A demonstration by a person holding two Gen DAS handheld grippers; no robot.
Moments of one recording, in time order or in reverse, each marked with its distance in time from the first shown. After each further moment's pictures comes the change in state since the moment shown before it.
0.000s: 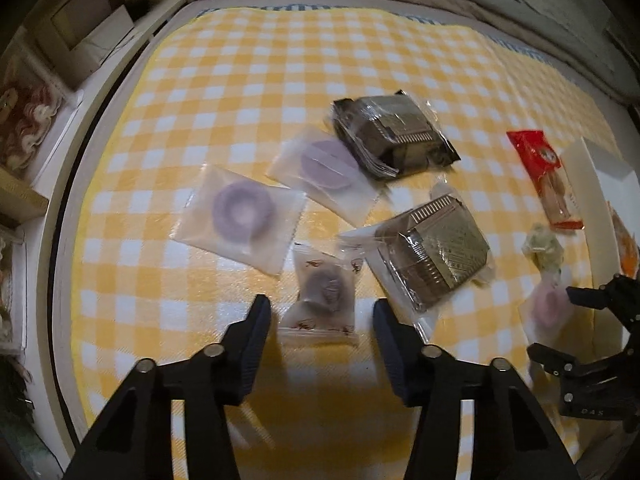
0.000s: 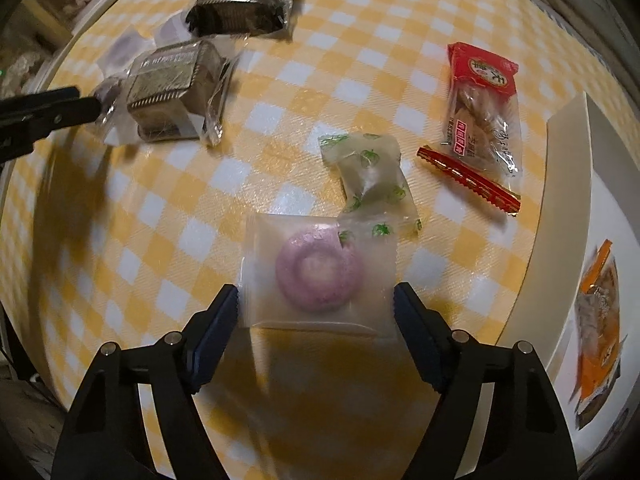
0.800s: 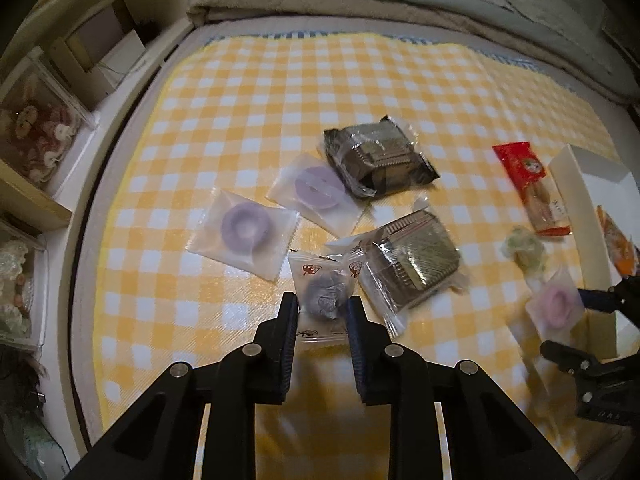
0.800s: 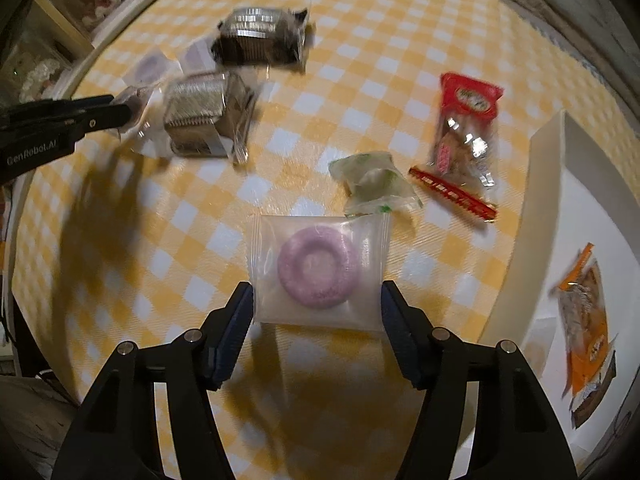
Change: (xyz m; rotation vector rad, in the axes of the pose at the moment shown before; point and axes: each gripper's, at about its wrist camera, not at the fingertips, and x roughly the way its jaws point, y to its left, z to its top) left arm -0.041 -0.018 -0.012 0.005 -0.082 0.051; right arm -0.055 -0.006 -0.010 0.009 -0.090 0.030
